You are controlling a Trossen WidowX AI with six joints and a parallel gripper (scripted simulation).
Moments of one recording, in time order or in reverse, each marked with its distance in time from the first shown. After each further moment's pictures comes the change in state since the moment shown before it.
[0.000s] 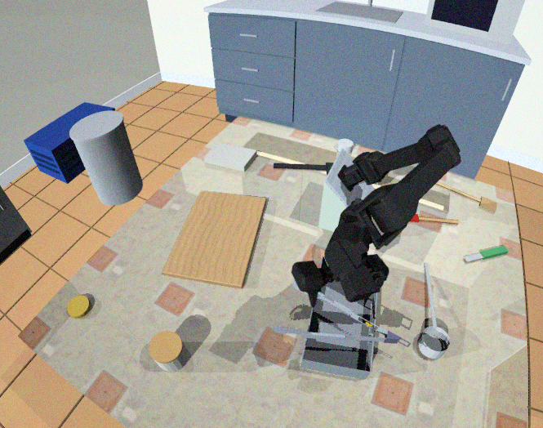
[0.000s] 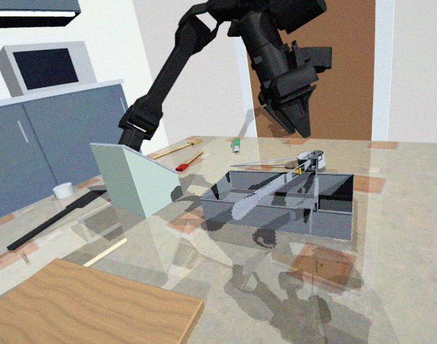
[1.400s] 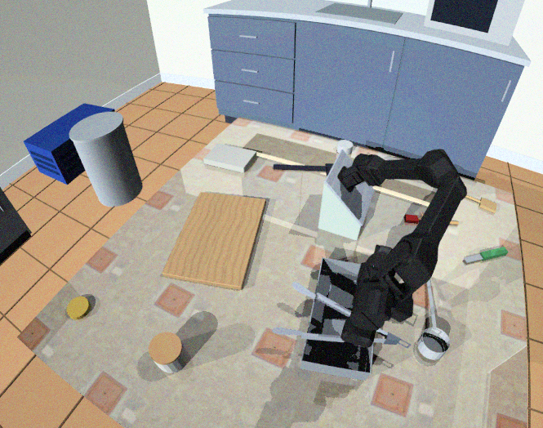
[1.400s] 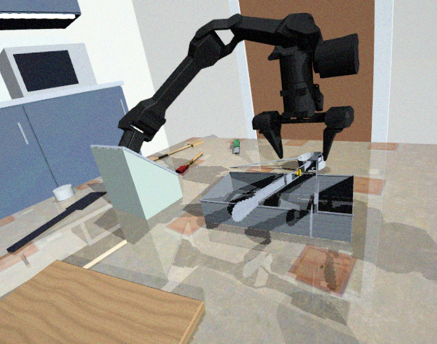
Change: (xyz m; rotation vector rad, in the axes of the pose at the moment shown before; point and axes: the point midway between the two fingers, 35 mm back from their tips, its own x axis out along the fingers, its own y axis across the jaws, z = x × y) arm 0.060 0.071 0.015 -0.943 0.137 0.284
